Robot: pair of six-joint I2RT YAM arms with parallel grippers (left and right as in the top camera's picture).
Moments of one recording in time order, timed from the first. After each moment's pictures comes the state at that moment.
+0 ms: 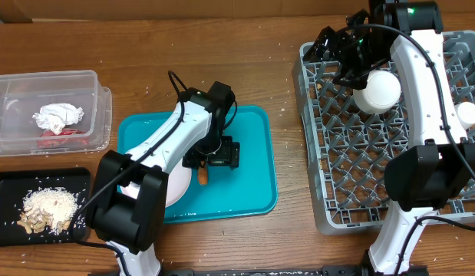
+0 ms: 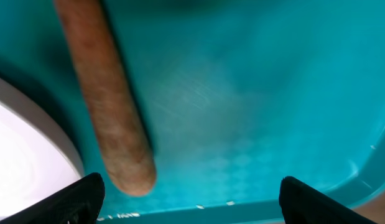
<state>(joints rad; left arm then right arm) -0.43 1.92 1.36 -1.15 0.12 -0.40 0.04 2.10 2.18 -1.40 -0.53 0.44</state>
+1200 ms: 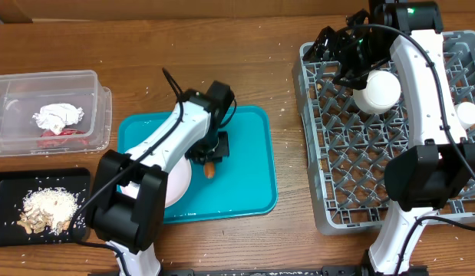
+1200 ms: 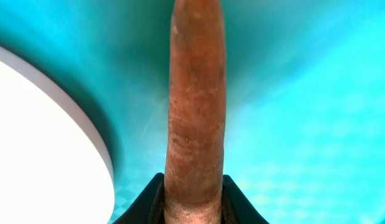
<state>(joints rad) -0.43 1.92 1.38 -1.12 0.00 -0.53 0.04 2.10 2.18 -1.40 -0.53 0.44</state>
